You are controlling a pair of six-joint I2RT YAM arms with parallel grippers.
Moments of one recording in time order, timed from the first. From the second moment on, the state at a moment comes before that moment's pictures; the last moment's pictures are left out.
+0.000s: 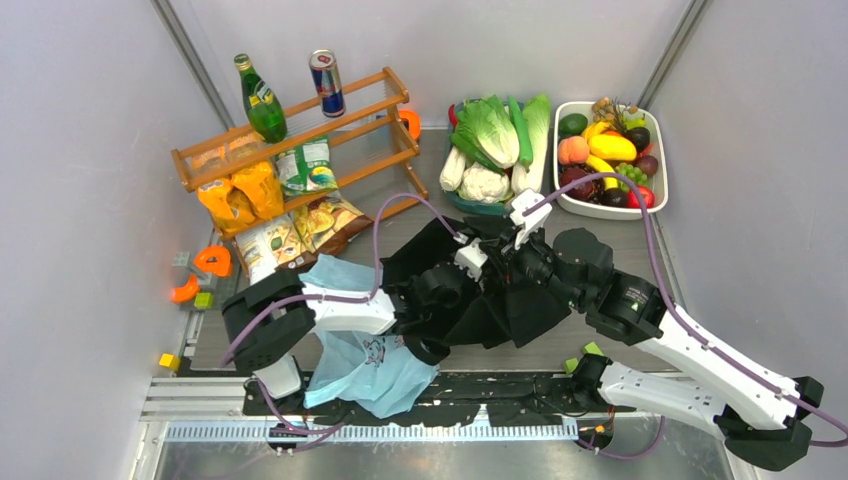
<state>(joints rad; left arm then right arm) -1.13 1.66 0.82 0.46 -0.29 -0.20 0.94 0.79 0.97 -0.41 0.19 0.05</state>
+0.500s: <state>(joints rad) -1.12 1.67 0.83 0.47 -0.15 -0.19 0.94 0.75 0.92 -0.37 0.28 0.07</state>
